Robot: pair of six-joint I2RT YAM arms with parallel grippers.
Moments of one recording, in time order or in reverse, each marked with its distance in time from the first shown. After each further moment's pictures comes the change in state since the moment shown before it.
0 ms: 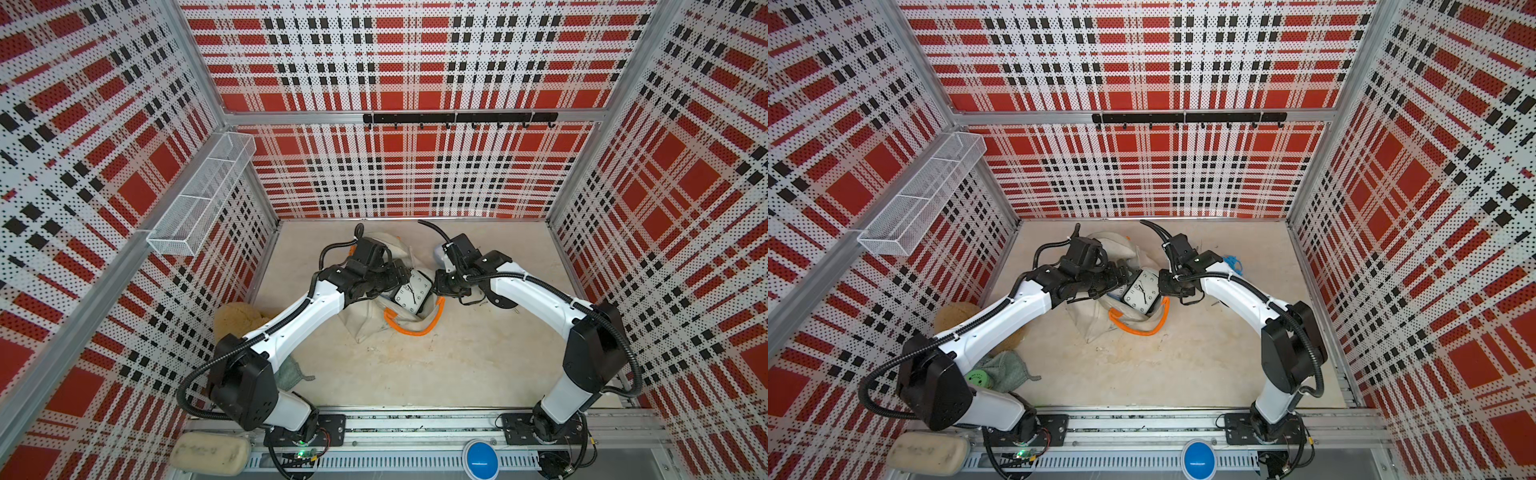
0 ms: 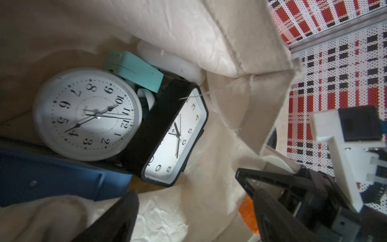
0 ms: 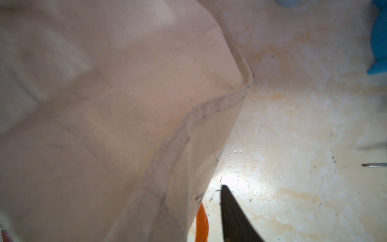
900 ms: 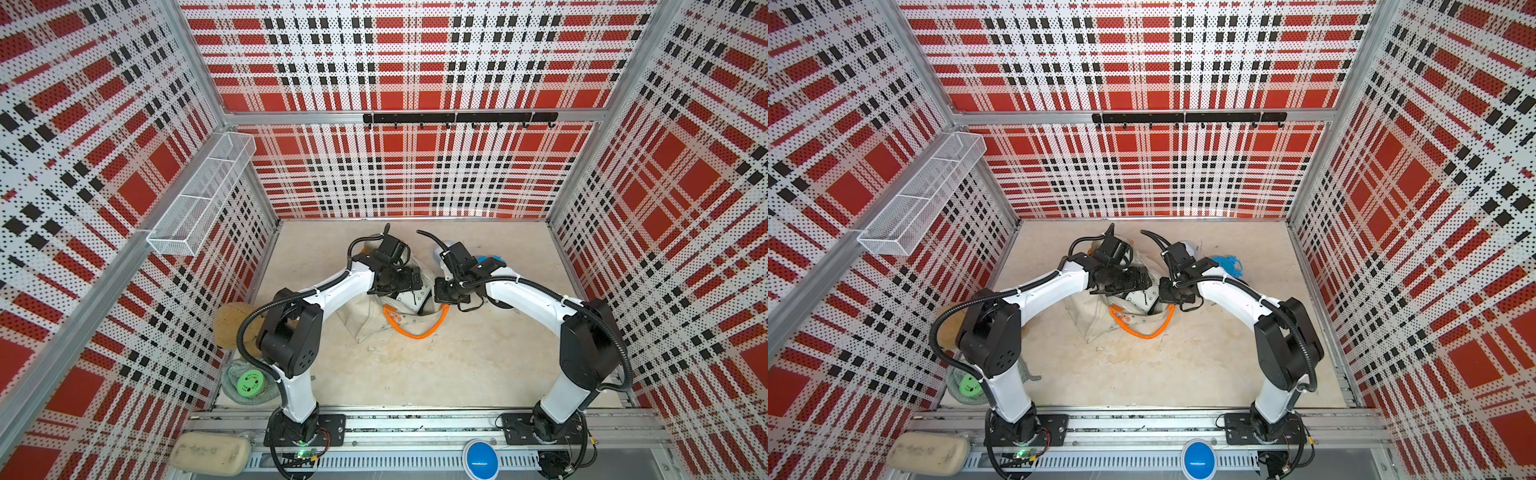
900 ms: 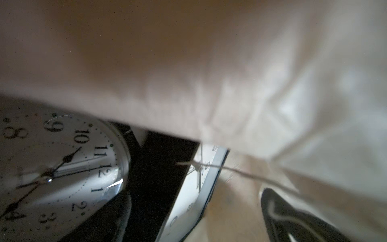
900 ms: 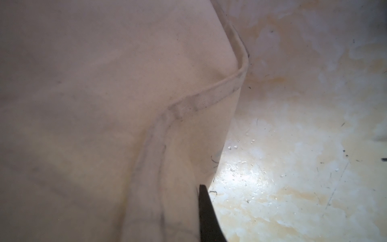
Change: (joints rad) left arm -0.011 0.363 0.185 -0.047 0.047 0.242; right arm 0.002 0.029 -0.072 0.045 0.011 0.011
